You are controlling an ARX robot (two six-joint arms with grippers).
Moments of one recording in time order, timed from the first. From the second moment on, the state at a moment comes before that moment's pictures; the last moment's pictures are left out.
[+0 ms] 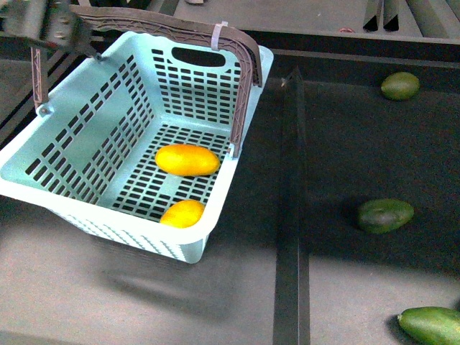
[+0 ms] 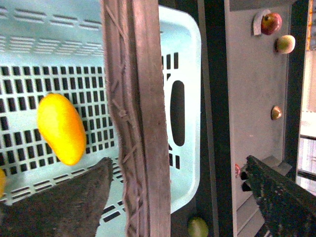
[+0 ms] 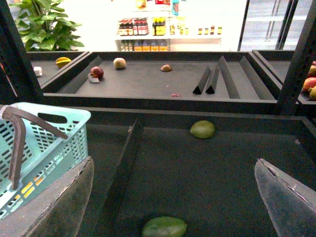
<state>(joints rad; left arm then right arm) -0.34 1.83 1.34 -0.37 -0.42 -1.52 0.00 0.00 0.02 0.00 0.00 0.00</state>
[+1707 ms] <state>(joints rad) 0.00 0.28 0.02 0.28 0.00 -0.01 0.00 0.00 0.02 0.00 0.00 0.00</state>
